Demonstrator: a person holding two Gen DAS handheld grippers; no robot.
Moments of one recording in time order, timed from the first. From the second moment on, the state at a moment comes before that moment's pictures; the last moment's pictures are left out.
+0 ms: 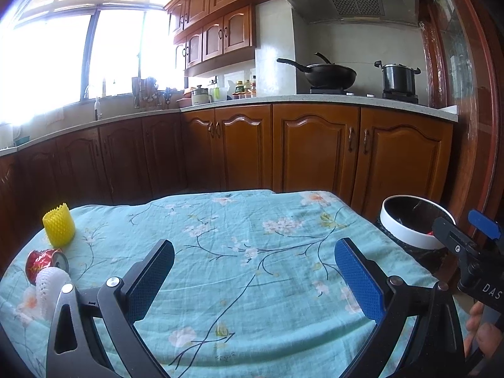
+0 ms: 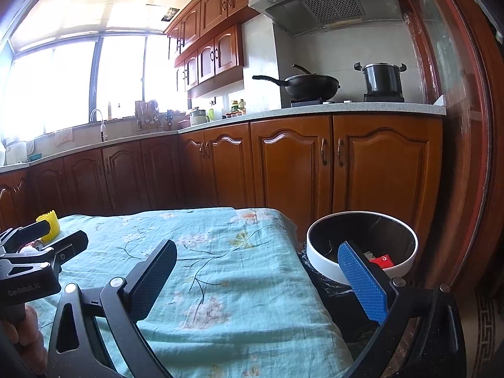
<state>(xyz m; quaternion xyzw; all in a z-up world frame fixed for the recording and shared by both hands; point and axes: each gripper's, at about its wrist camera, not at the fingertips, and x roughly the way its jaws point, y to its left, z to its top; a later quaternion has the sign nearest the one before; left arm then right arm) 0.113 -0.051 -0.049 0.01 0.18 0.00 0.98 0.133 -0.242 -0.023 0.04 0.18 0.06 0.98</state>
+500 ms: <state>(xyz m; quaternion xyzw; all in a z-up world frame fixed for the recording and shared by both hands) 0.114 -0.050 -0.050 0.01 0.17 0.00 0.98 0.132 -0.243 -0.022 0.05 0.18 0.07 0.98</state>
